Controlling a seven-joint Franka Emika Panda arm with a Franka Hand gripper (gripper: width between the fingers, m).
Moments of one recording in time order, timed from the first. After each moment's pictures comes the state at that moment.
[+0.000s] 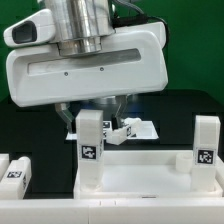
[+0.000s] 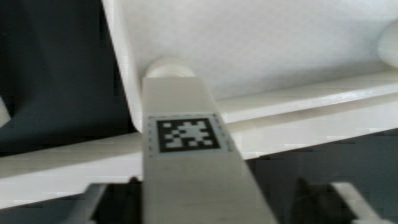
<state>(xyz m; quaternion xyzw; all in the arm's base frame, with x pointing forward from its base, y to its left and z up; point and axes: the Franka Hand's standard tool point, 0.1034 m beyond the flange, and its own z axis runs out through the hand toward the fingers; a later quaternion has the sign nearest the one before) 0.632 -0.056 0.117 -0.99 0.11 -0.04 0.07</state>
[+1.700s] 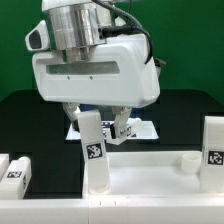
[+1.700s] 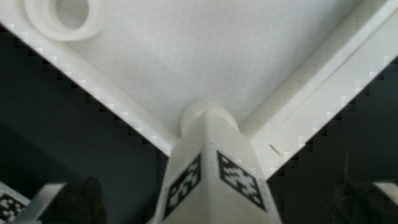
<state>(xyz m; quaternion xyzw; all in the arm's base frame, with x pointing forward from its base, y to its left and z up) 0.619 -0.051 0.107 -0.94 0.35 -0.01 0.08</state>
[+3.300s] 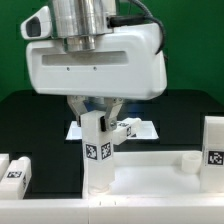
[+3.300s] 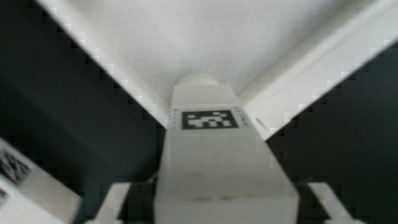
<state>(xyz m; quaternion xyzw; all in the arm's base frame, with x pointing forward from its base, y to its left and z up) 0.631 -0.056 0.119 -0.85 0.53 -0.03 0.07</state>
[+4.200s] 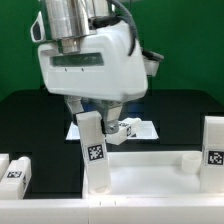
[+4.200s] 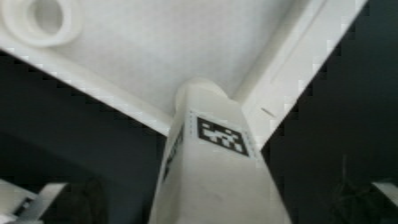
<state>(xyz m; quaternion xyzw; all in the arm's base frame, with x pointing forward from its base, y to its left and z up) 0.624 -0.054 0.117 -0.92 0.39 -0.02 0.07</state>
